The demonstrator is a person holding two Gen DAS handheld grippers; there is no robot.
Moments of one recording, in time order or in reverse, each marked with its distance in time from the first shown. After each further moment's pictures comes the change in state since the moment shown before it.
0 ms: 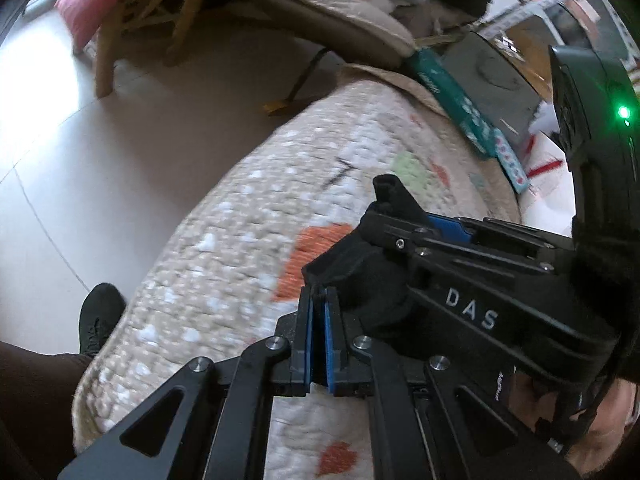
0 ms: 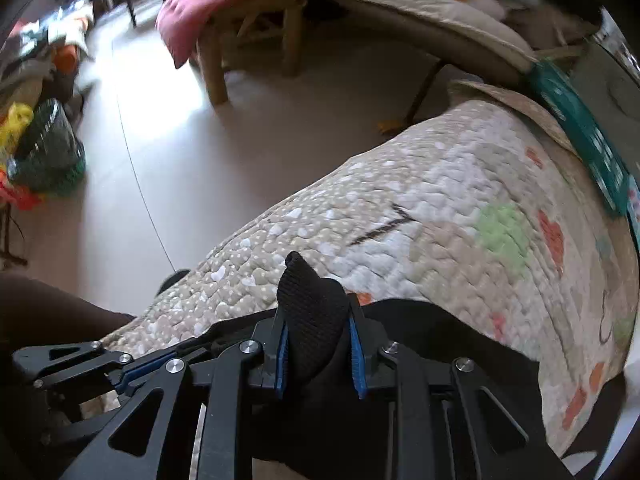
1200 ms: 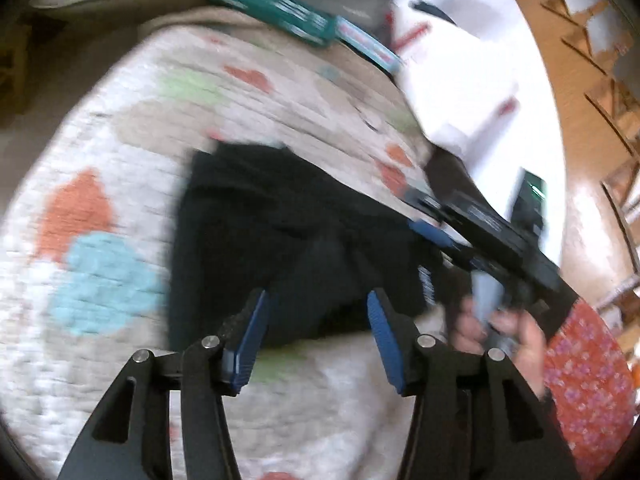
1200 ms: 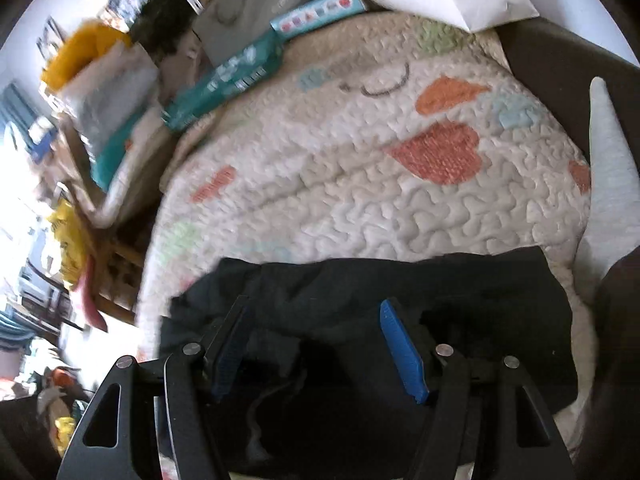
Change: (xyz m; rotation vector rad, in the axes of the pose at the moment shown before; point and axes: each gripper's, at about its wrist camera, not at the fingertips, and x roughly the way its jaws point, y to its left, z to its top) left arm 0.031 -0.146 -0.069 0.364 0.156 -0.204; right arm -0.074 -0.261 -0.281 1.025 -0.407 0.071
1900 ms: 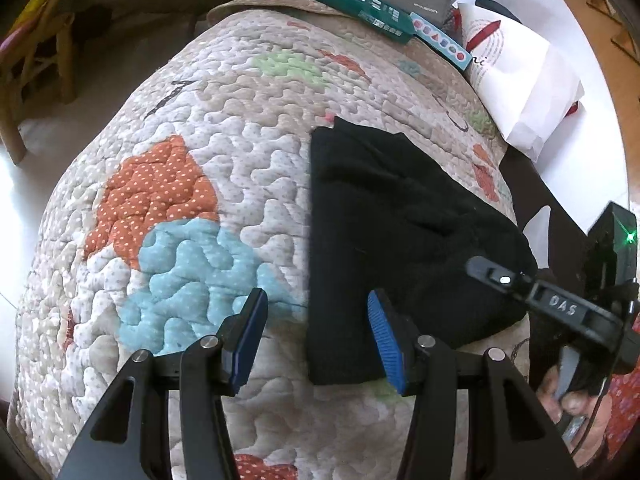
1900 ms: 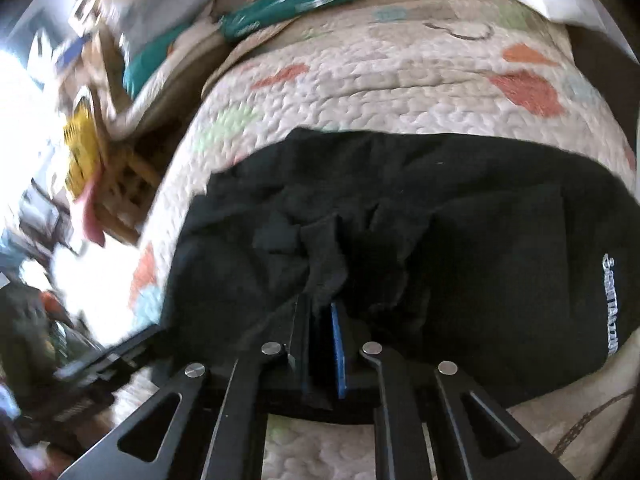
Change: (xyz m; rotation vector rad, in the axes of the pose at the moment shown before) left arm 0.036 0.066 -0.005 -0.024 0.013 0.167; right arm 0.030 0.056 -0.078 -0.153 0.155 -0.009
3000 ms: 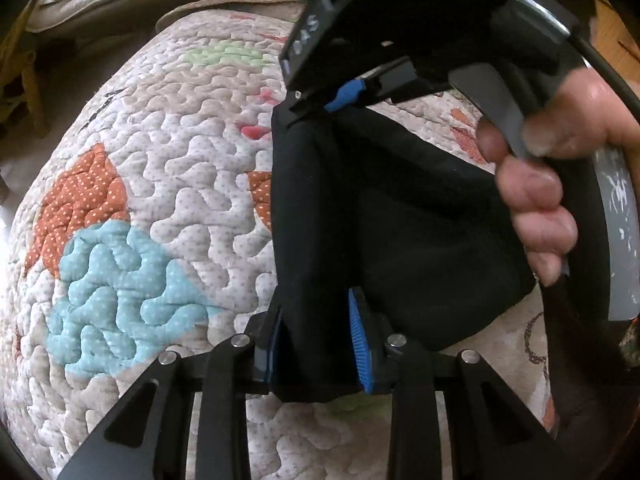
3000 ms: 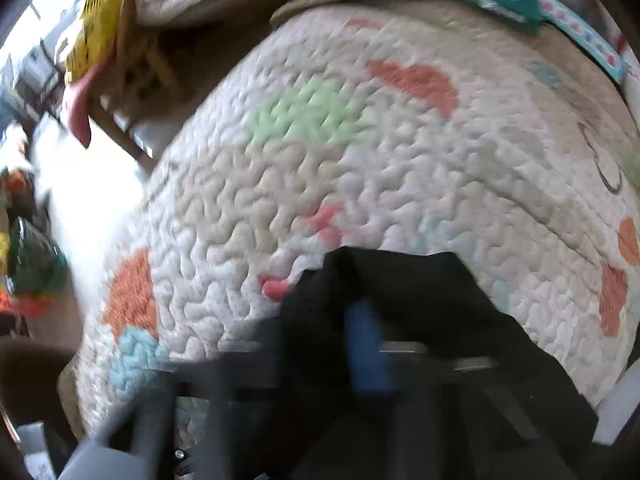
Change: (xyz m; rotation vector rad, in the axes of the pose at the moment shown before) left arm 0.038 -0.047 -0.014 0.143 0.011 0.015; right arm 0.097 0.115 0.098 -0.462 0.299 -0.132
